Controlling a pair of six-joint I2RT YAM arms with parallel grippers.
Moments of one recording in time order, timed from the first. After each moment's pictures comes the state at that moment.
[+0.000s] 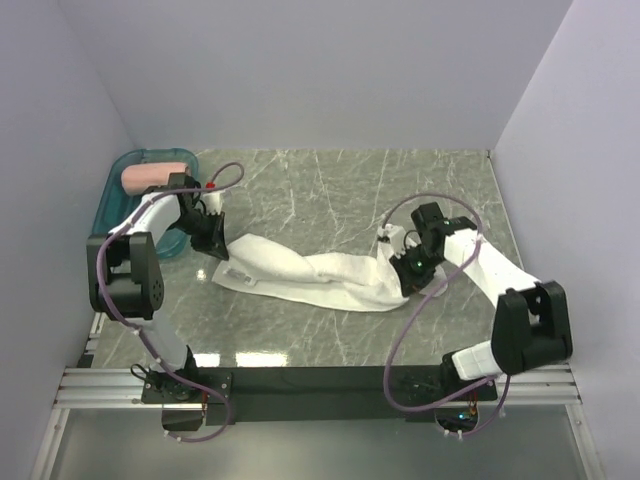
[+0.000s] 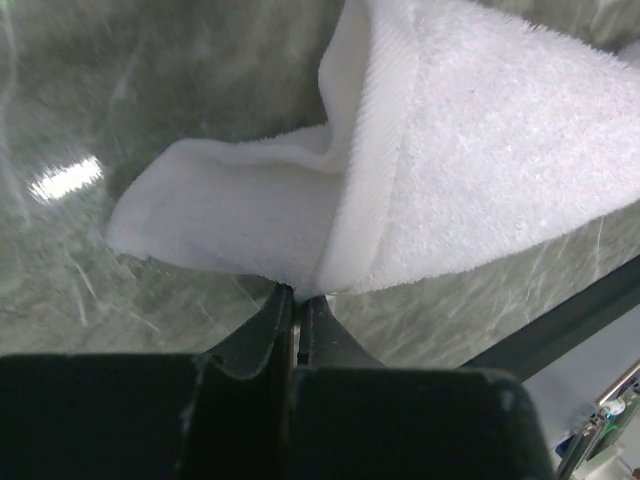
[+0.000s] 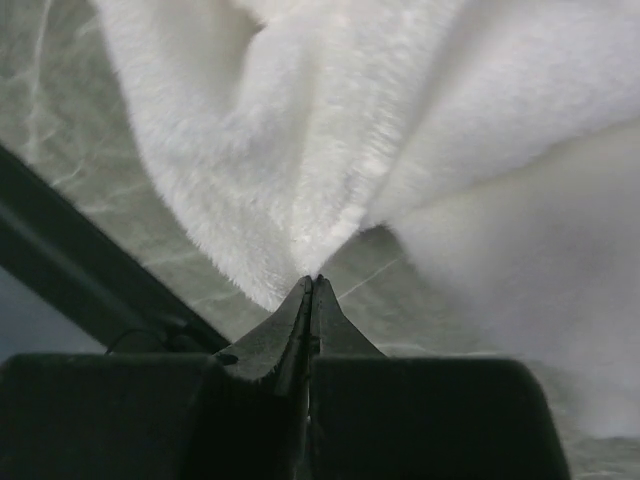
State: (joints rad) left arm 0.04 1.75 1.24 -0.90 0.50 0.21; right arm 0.24 1.38 0.92 -1.00 -0.38 -0.50
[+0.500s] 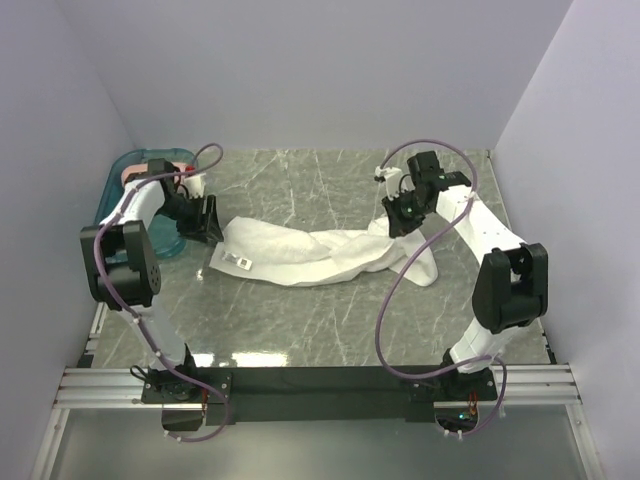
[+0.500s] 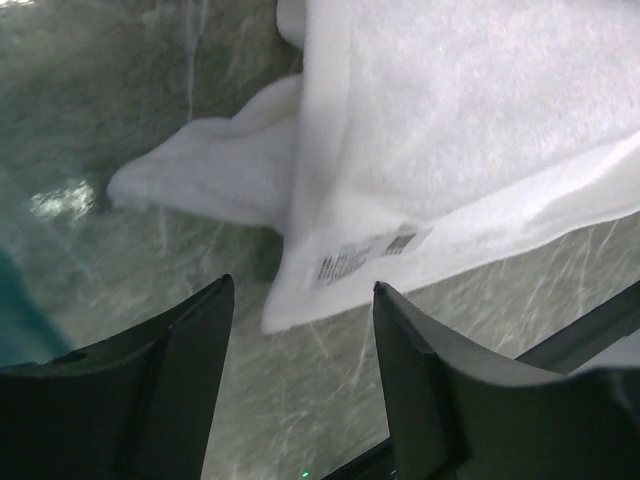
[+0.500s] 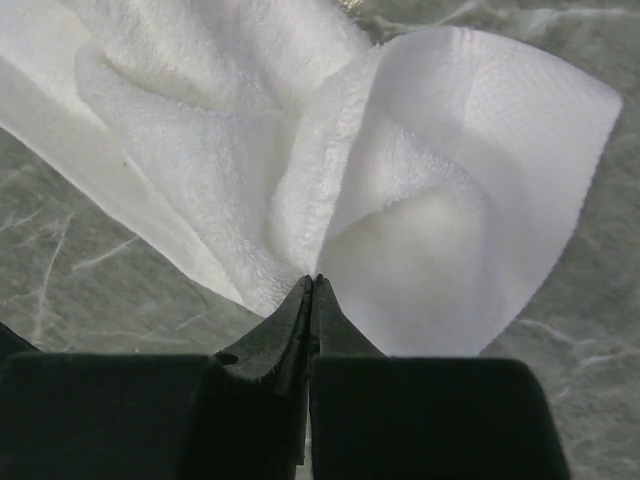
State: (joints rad) left arm 0.13 1.88 1.44 -0.92 0.53 0.19; right arm 0.21 1.67 1.39 -0.87 -0.34 -0.38
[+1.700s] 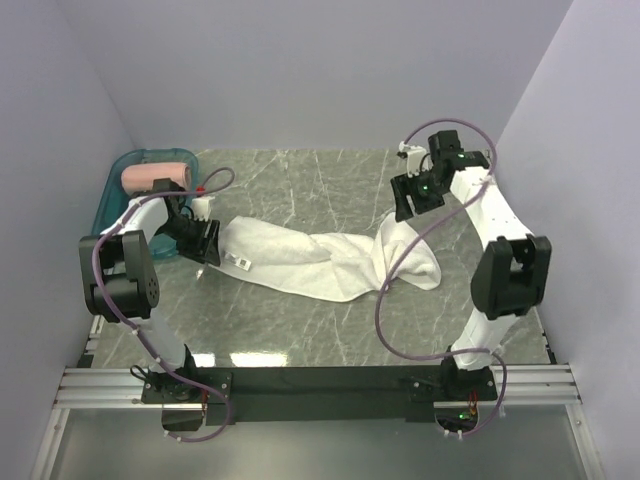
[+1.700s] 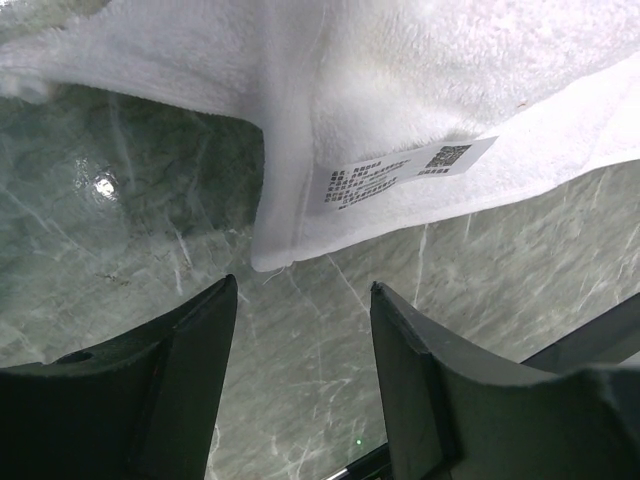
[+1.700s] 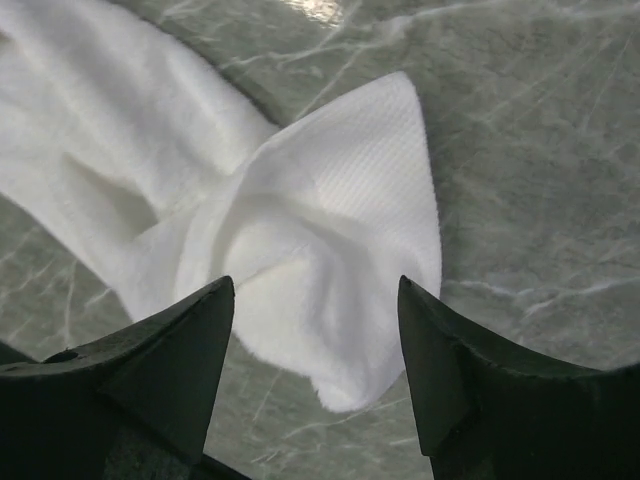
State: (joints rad) left arm 0.13 1.77 1.22 -0.90 0.45 0.39; right arm 0.10 1.74 1.60 -0.99 -0.33 -0.29
